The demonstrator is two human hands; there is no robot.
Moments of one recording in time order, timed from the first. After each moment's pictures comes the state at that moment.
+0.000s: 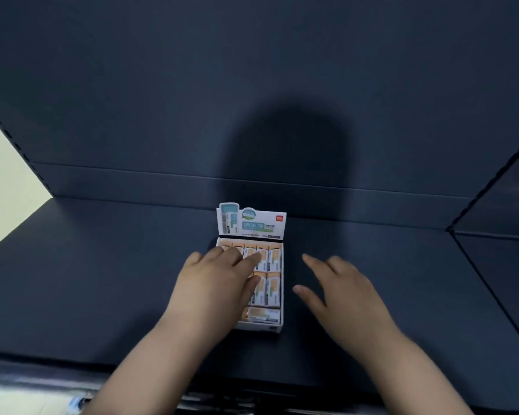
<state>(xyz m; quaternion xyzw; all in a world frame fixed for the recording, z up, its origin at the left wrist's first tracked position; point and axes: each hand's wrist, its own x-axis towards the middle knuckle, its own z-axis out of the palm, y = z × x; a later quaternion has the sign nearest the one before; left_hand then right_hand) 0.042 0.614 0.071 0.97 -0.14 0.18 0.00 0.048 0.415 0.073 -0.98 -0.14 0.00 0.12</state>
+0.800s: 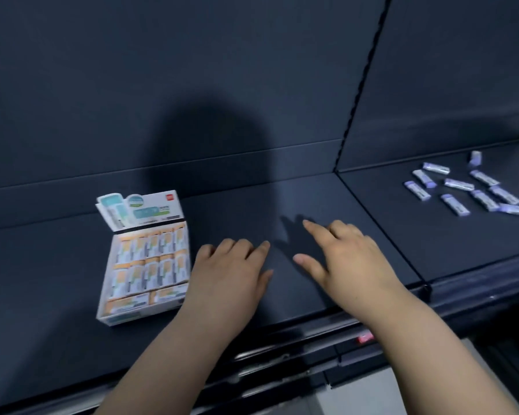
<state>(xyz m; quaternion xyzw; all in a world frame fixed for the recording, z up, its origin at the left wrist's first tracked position) 0.015 0.486 0.061 0.94 -0.30 0.15 0.03 -0.022 0.307 0.092 -1.00 0.01 -0.04 0.07</state>
